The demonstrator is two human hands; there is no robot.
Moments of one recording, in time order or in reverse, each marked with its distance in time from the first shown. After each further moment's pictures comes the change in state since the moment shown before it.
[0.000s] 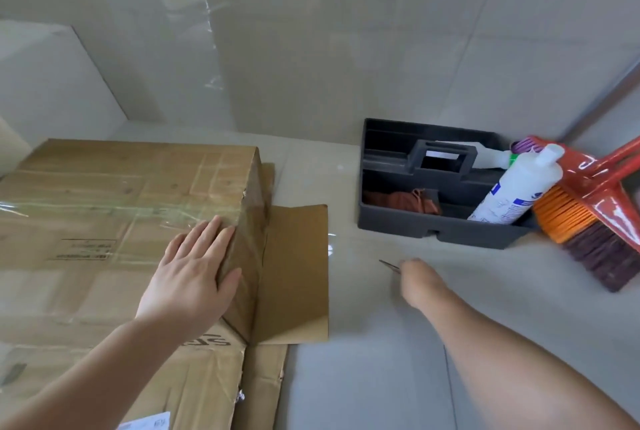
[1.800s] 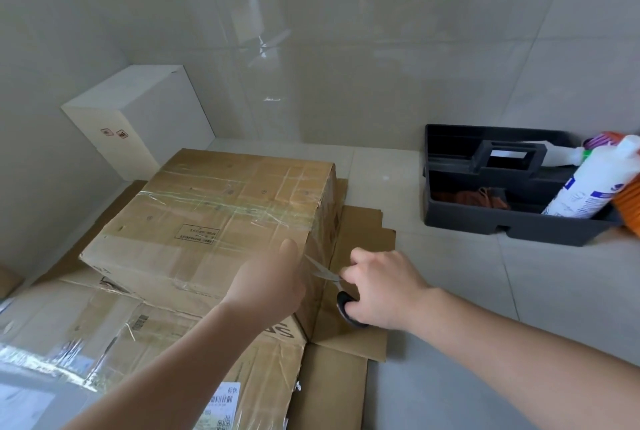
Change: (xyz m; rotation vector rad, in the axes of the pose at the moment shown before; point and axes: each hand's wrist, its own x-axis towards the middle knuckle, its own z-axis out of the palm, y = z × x) left_hand -0.058 -0.037 -0.034 -0.024 -0.022 0.028; right_hand -0.181 -0.186 -0.060 -0.123 0.320 -0.819
